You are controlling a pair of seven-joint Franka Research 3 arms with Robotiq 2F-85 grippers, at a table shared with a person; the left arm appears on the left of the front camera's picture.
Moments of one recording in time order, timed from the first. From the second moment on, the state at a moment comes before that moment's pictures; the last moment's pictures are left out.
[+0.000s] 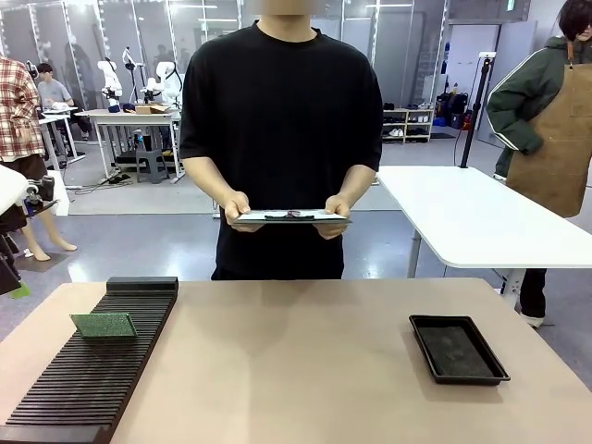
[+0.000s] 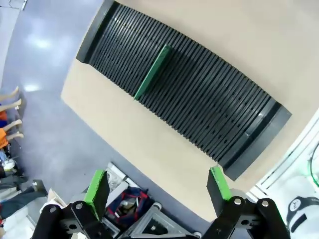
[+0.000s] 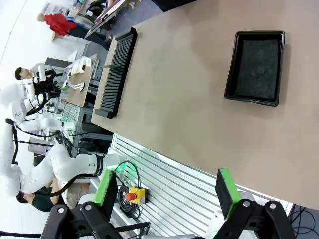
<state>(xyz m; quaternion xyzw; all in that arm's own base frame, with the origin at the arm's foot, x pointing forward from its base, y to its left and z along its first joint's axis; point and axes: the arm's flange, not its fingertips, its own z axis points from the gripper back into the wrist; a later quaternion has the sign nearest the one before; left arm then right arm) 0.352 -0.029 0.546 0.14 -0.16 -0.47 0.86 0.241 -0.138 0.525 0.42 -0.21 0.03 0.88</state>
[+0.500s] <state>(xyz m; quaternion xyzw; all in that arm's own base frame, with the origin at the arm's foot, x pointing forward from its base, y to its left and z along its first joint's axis) 0.365 -0.031 0.520 0.12 -0.13 -0.58 0.80 0.241 -0.138 0.525 0.42 -0.21 0.03 0.88</state>
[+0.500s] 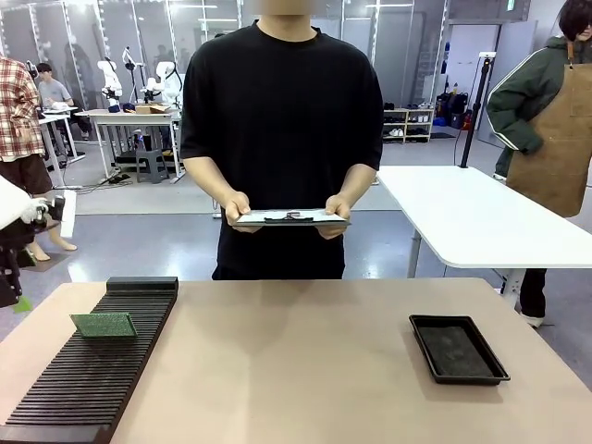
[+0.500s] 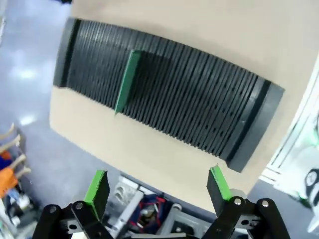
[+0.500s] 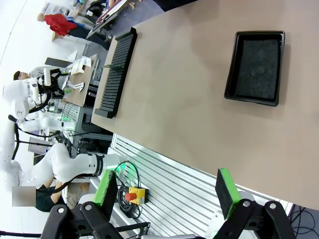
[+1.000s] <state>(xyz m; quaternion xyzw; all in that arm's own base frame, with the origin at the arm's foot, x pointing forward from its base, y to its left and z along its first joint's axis) 0.440 0.000 0.444 0.13 -0.13 -0.65 0.74 0.242 -0.138 0.524 0.42 -0.21 0.03 0.88</state>
